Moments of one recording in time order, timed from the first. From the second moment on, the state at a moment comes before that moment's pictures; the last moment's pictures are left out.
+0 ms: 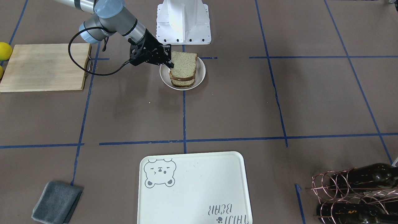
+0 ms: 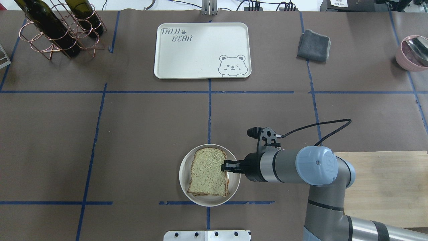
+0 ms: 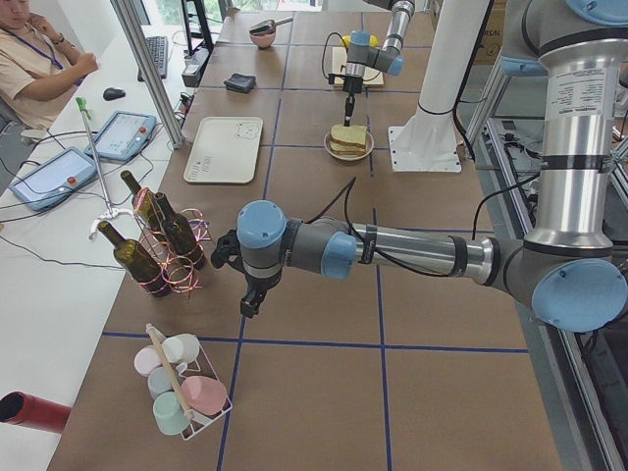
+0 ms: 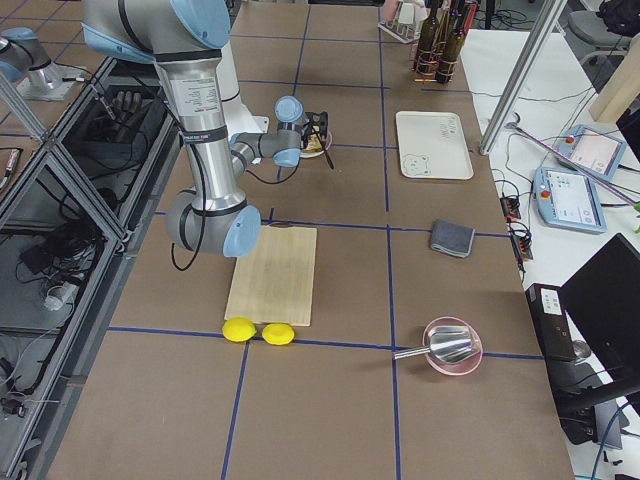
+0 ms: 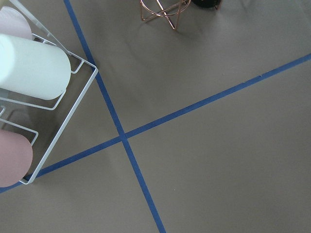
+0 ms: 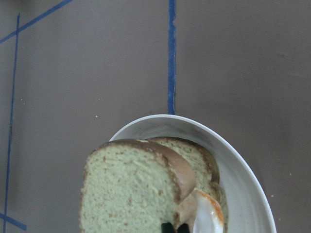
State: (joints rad) left arm -1.54 -1.55 -1.71 -1.68 -2.41 0.23; right arm 0.31 -1.25 1.79 -0.73 1.75 1.52
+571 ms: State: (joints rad) left arm -1.54 -1.55 -1.71 -1.68 -2.41 0.23; right arm 0.32 -1.26 1.80 -0.74 1.75 1.52
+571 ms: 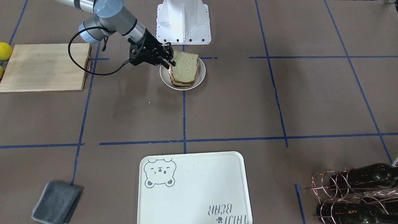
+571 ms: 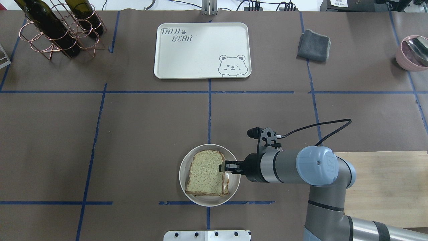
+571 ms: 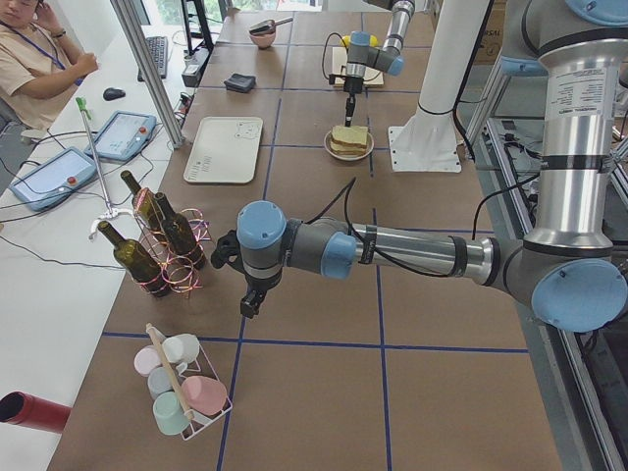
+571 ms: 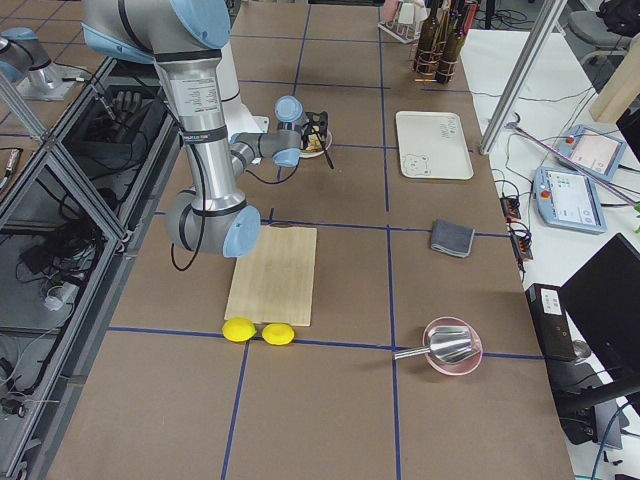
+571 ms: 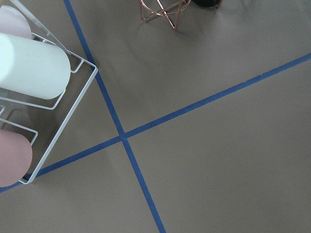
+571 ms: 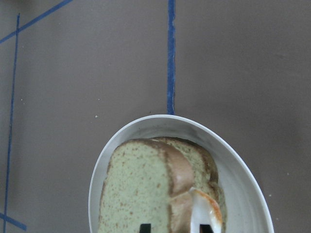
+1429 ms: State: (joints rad) left arm -1.54 -1.56 -1.72 -1.80 -2.41 0.23; right arm 0.73 -1.31 1.80 -1.16 2.07 1.08
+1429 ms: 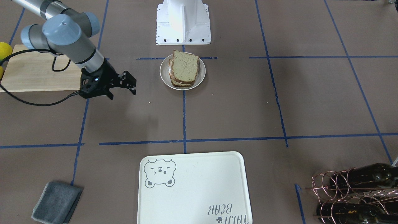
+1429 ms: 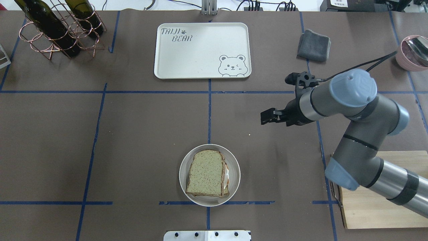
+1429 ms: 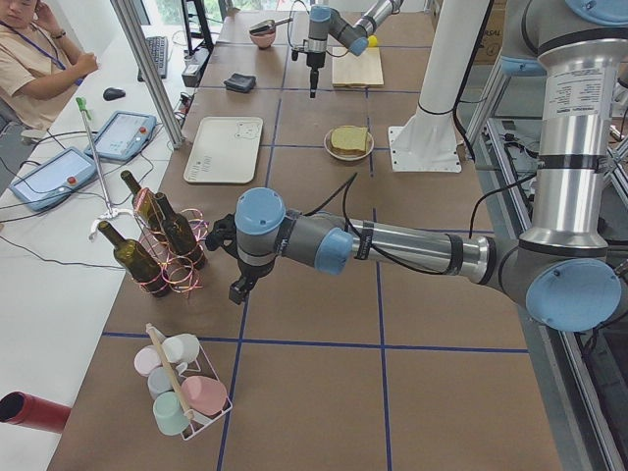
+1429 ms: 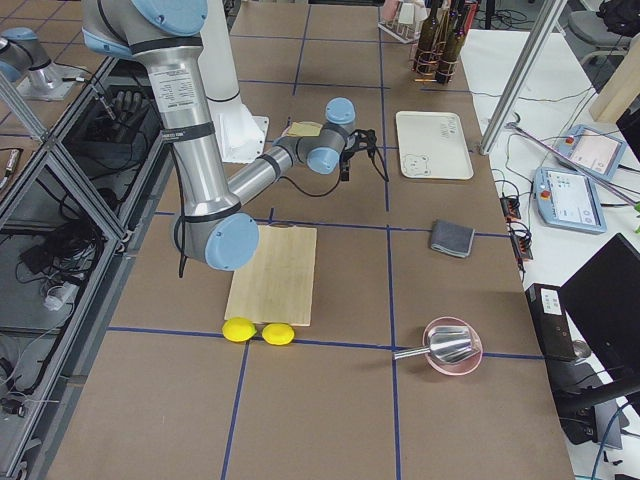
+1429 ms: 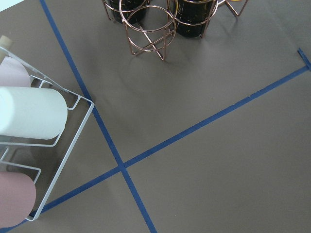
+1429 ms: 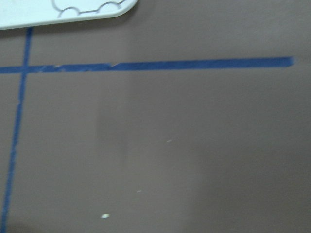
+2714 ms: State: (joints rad) left arm -1.00 -1.58 -2.00 -2.08 -2.28 -0.78; right arm 1.36 -1.78 1.81 -1.30 2.38 0.23
